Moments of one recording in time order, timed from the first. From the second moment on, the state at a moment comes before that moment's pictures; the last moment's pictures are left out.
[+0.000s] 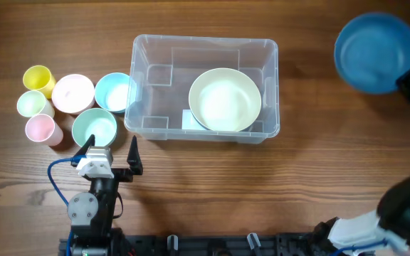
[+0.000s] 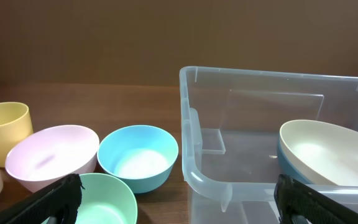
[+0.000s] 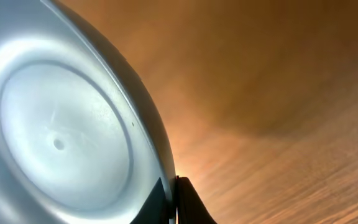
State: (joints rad) left arm 0.00 0.01 0.03 -0.10 0.06 -0.07; right arm -0.61 1.67 1.46 -0.78 -0.33 0.34
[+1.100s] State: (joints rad) left arm 0.00 0.01 0.03 -0.10 0.06 -0.07; right arm 0.38 1.74 1.47 -0.83 0.16 0.13
